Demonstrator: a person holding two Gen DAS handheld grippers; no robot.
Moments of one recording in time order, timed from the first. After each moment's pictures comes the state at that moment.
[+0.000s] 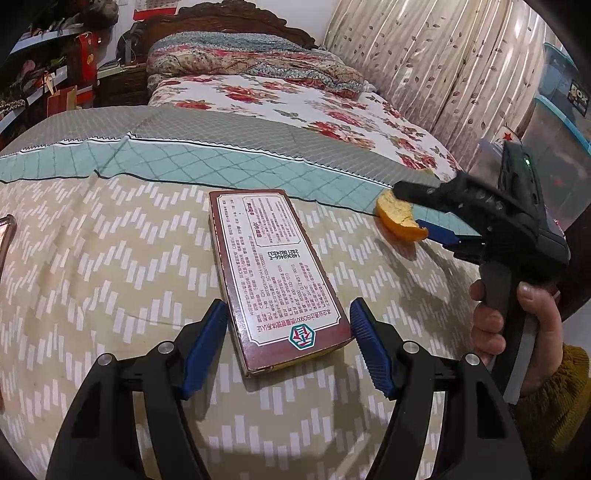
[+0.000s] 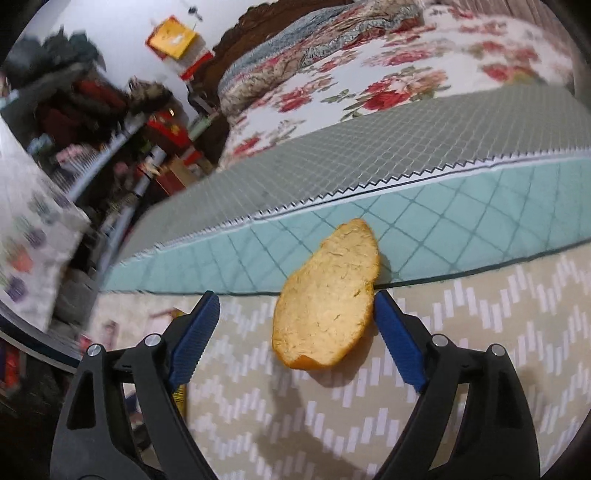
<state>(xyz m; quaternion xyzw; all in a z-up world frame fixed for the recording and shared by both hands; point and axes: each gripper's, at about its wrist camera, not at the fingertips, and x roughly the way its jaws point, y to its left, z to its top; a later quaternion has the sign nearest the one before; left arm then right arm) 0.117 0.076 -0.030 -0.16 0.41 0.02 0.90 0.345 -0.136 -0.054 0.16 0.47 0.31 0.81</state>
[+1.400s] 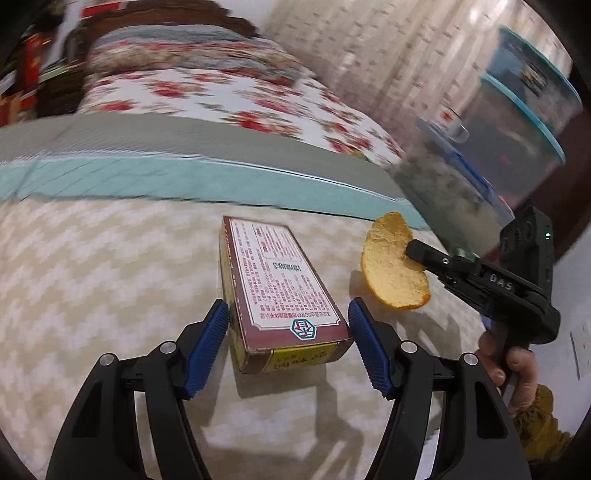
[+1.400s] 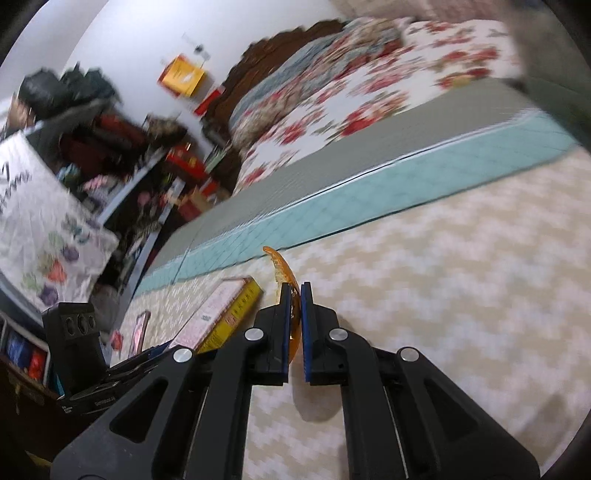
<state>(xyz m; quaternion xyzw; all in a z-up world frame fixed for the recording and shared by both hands) 0.146 0.006 -0.010 -0.16 0.42 -0.11 0.89 0.270 -0.257 -0.035 0.21 0.42 0.32 0.83</state>
